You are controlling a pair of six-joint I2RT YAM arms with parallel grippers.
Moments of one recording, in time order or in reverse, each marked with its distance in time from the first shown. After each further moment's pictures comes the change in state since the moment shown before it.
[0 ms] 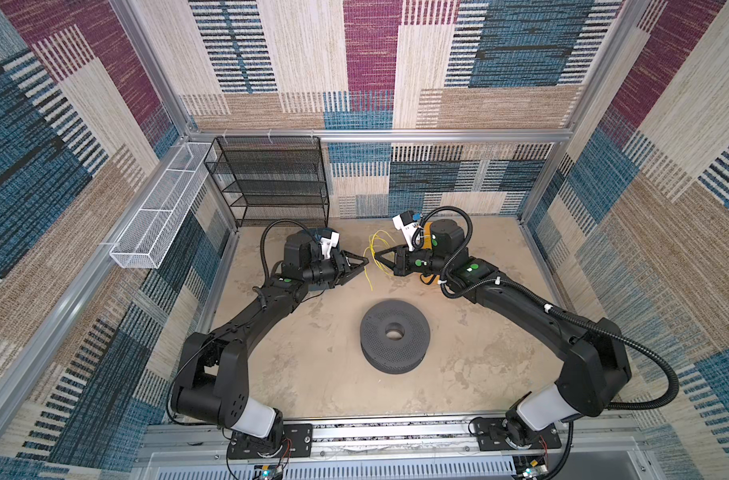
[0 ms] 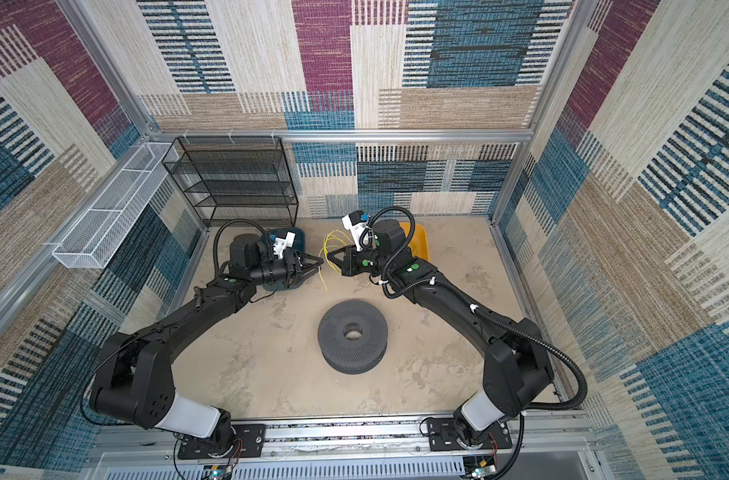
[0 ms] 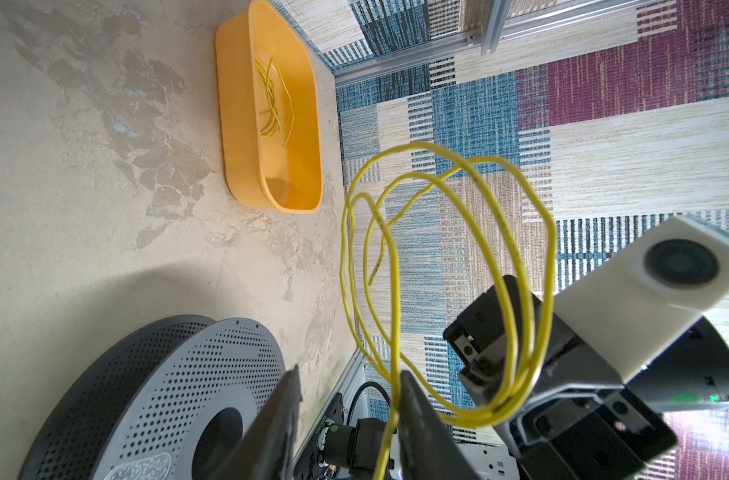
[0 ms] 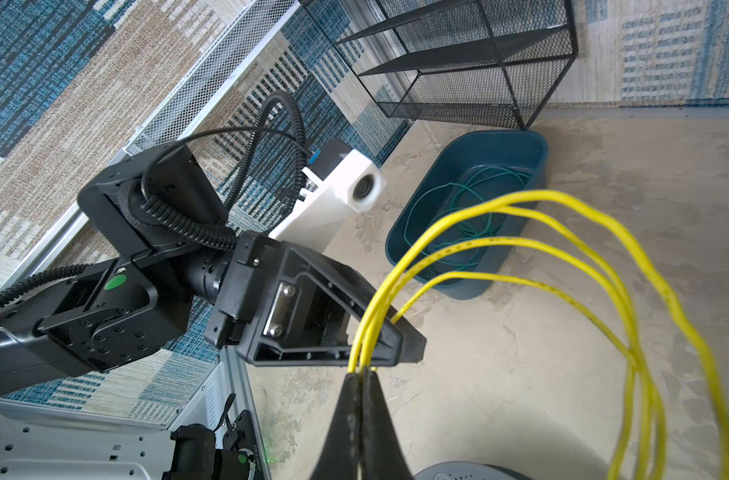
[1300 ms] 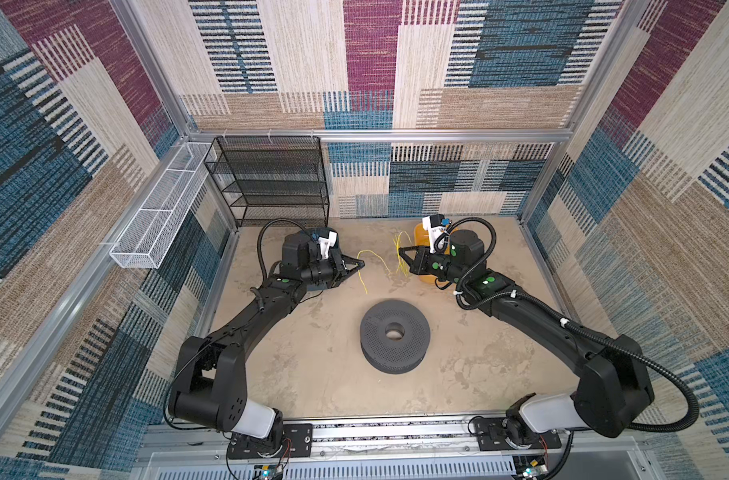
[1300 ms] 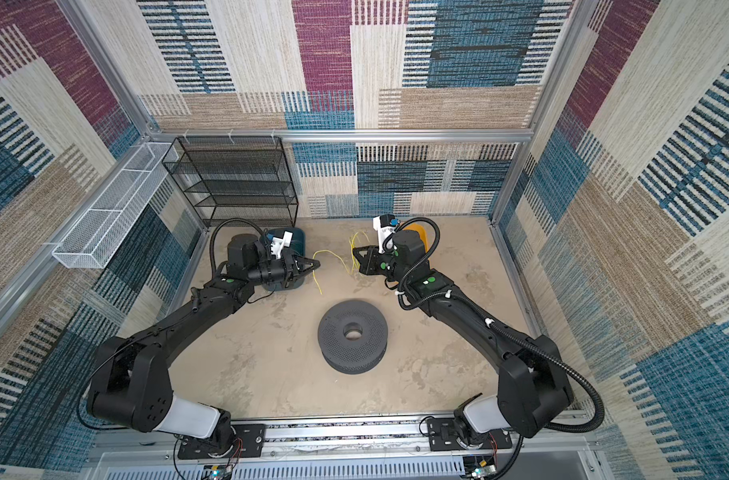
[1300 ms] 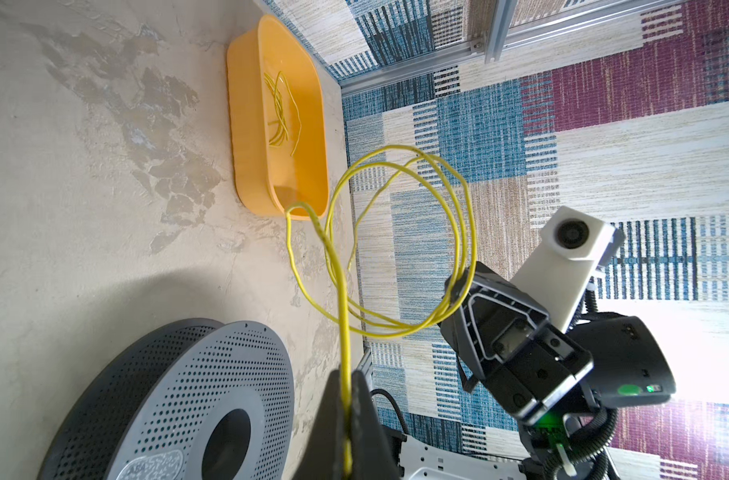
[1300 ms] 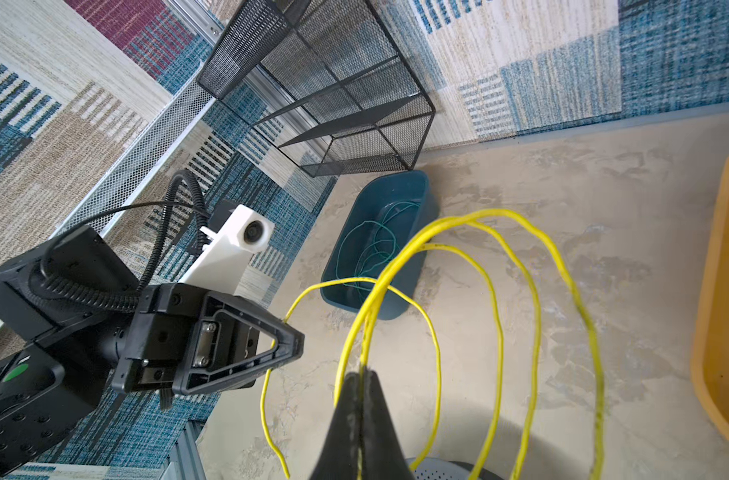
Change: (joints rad) left arm 0.011 -0.022 -0.001 -0.031 -0.032 0.027; right arm -0.079 -0.129 -0.194 0.111 0.217 0.104
